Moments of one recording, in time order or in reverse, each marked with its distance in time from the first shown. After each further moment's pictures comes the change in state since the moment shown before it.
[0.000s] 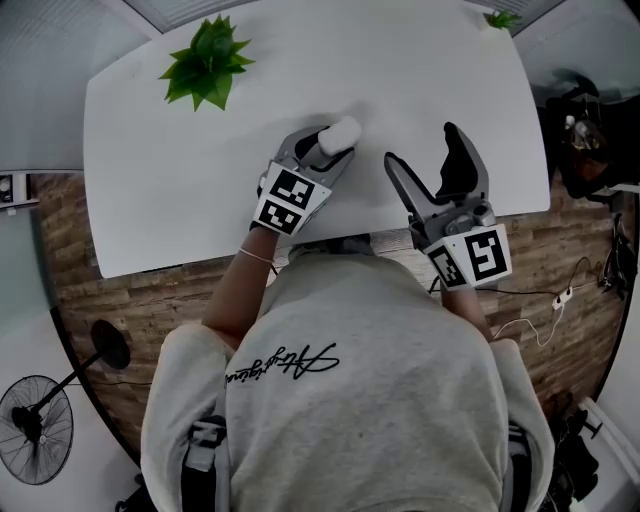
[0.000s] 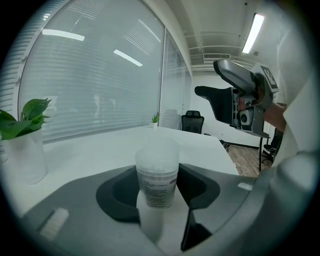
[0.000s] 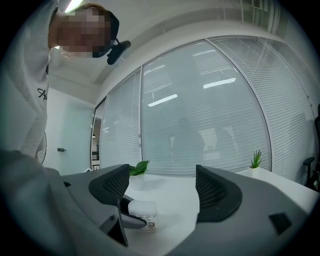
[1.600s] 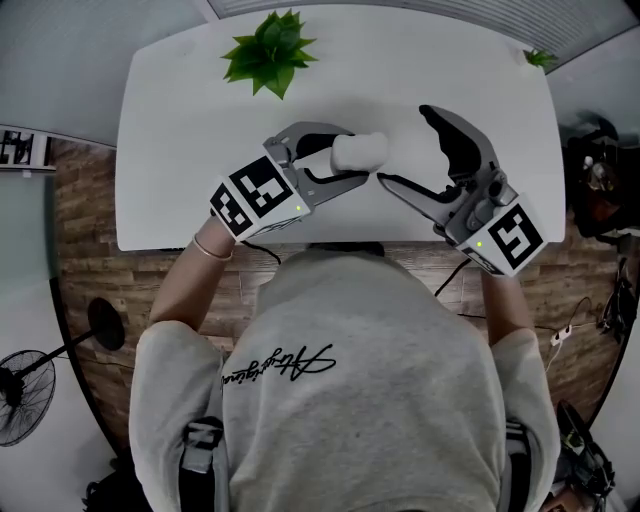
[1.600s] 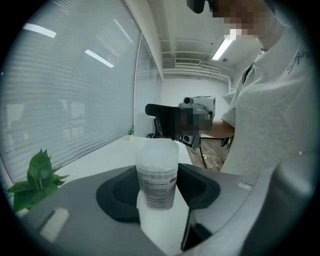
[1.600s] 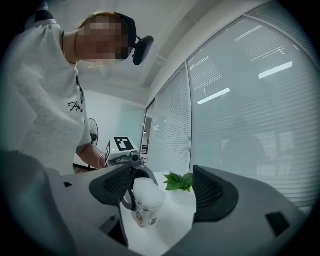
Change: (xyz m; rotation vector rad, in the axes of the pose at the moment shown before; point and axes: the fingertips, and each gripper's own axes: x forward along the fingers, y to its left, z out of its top) left arm -0.119 -0.014 0.073 0.187 -0.003 -0.315; right arm 0.043 0.108 0.037 -0.213 0.019 0.606
